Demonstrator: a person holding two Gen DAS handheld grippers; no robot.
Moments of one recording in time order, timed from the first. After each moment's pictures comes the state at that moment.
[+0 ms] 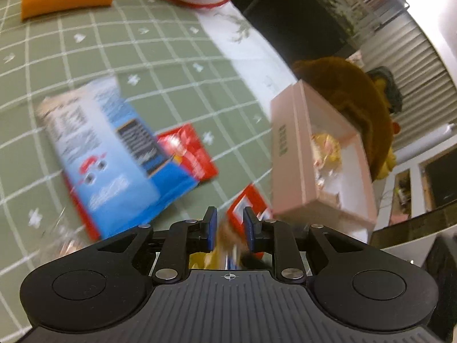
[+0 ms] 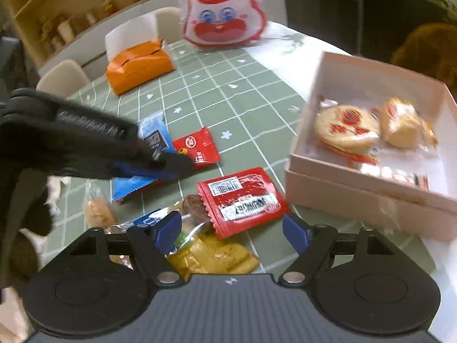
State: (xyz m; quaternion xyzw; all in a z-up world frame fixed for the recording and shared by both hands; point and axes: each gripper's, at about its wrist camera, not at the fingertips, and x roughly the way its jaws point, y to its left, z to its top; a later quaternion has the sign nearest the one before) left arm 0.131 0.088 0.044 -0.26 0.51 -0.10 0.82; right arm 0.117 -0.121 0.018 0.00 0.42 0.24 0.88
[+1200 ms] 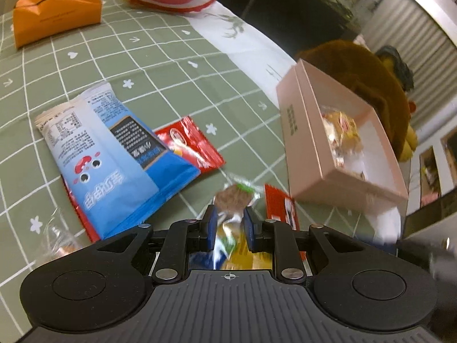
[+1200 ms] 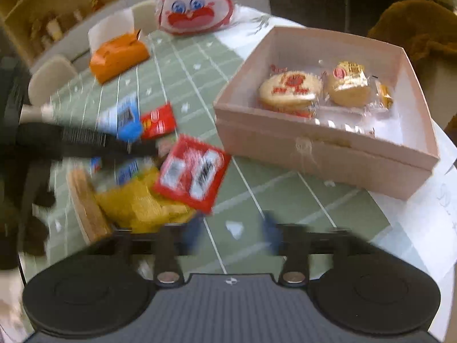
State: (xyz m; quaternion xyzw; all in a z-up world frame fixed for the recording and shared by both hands) left arm 0.121 0.058 0.031 -0.16 0.49 -0.09 0.85; right arm 0.101 -0.191 0.016 0.05 0.44 0.22 0.87
